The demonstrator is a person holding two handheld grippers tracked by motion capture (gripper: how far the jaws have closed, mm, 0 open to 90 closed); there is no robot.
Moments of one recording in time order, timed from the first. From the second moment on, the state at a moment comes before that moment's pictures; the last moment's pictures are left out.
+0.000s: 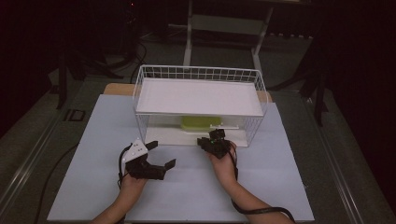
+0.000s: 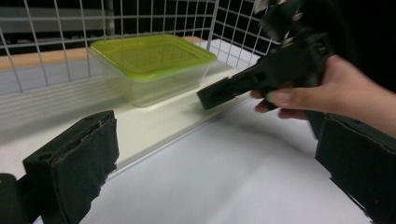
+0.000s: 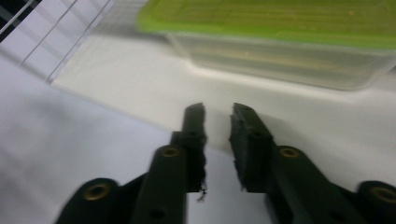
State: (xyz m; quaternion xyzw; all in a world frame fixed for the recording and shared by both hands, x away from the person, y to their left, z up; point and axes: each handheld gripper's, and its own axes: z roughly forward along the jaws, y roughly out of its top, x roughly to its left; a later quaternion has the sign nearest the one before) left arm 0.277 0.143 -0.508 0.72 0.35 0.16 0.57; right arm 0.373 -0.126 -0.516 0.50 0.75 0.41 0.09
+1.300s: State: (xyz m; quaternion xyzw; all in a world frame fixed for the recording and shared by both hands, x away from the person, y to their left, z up) left arm 0.268 0.126 -0.473 0.74 0.26 0.07 0.61; right arm 0.292 -0.187 -0.468 0.35 0.77 0.52 0.12
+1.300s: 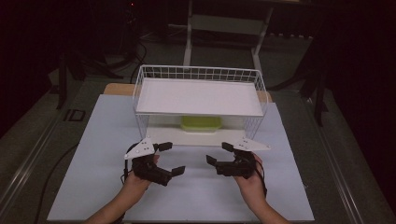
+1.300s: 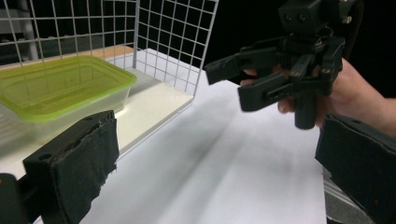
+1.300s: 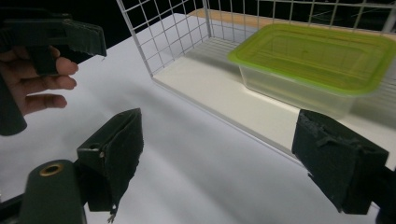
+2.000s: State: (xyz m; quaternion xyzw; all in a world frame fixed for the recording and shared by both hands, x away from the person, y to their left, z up) left arm 0.230 0.162 -0.474 0.74 0.27 0.09 0.61; right arm 0.252 -0.243 -0.464 0.34 0.77 0.52 0.12
